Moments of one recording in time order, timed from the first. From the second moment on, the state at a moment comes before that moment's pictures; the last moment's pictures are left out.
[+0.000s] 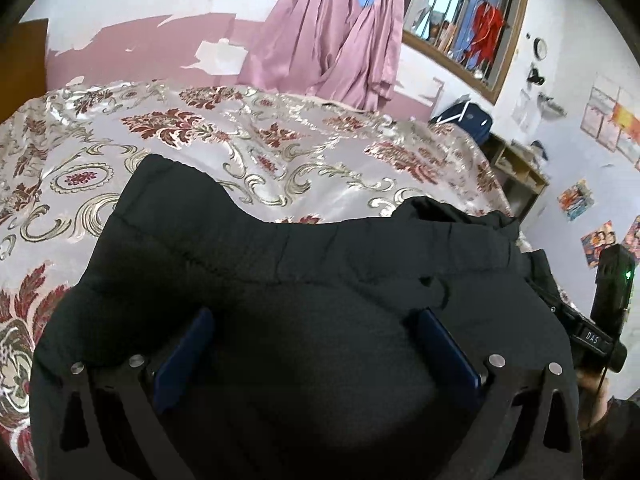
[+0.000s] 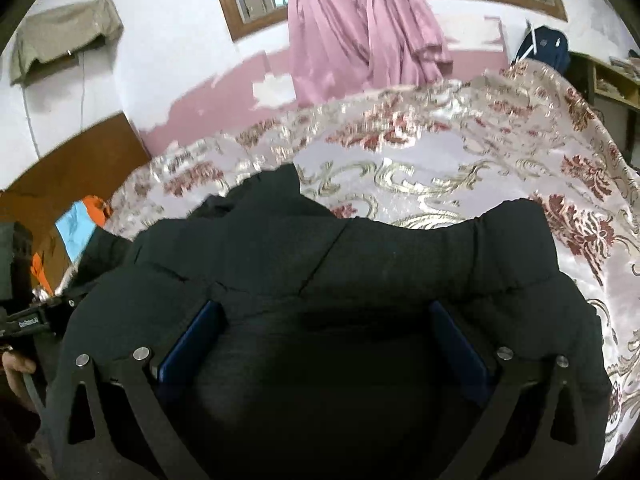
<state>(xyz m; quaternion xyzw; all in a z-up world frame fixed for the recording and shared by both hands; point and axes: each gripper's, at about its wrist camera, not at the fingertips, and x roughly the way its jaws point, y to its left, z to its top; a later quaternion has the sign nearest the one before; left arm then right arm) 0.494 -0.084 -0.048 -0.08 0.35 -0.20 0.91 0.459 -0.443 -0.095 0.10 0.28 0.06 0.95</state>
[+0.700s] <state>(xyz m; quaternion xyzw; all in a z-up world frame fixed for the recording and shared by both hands) 0.450 0.038 -0.055 -0.11 0.43 -0.16 0.88 0.343 -0.528 -0.091 0.07 0.29 -0.05 0.95</state>
